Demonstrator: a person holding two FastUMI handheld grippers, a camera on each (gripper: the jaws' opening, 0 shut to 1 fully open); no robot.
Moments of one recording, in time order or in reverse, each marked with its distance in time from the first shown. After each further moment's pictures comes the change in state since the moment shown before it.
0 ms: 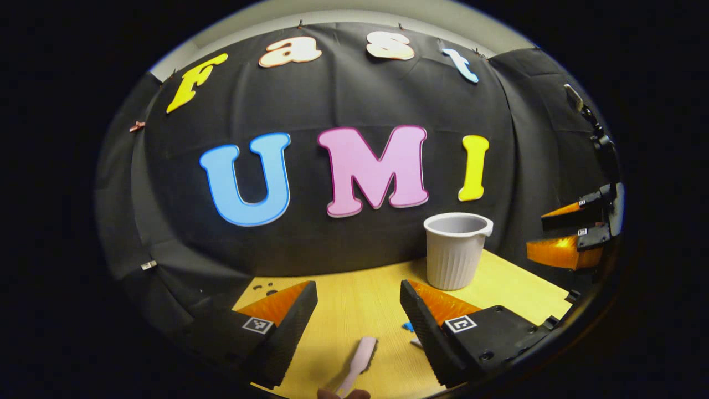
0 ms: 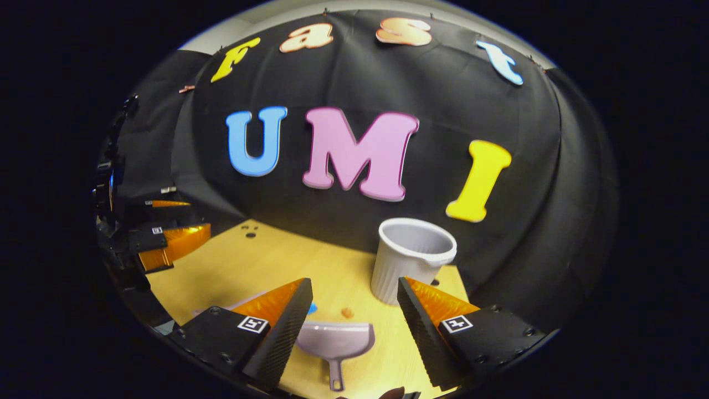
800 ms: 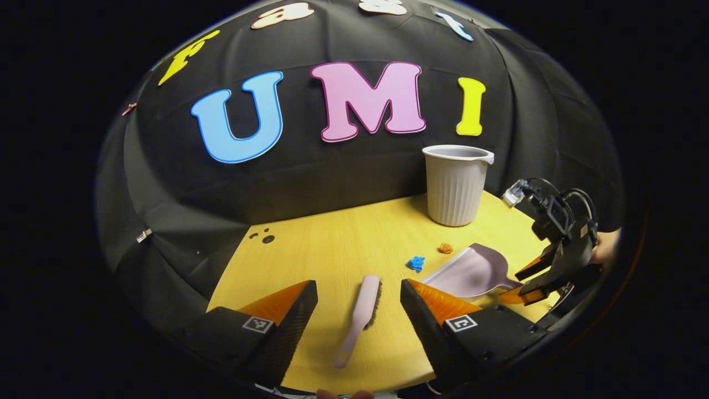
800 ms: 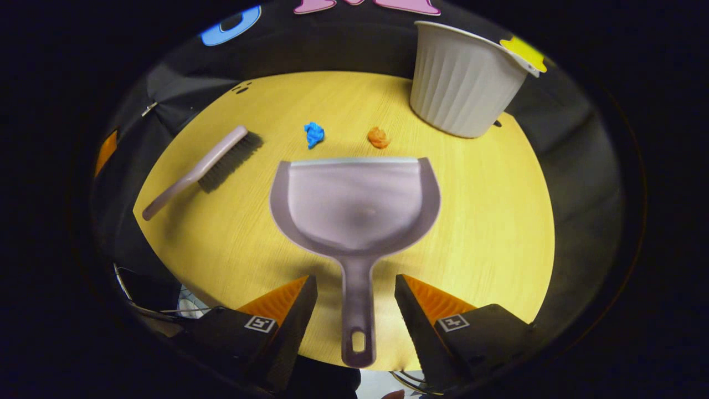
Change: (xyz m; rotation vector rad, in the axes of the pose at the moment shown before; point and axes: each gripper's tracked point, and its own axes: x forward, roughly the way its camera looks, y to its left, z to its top) left arm -0.009 0.007 -0.118 0.035 0.263 -0.002; right arm 0.075 0.037 -0.273 0.062 0.790 0.108
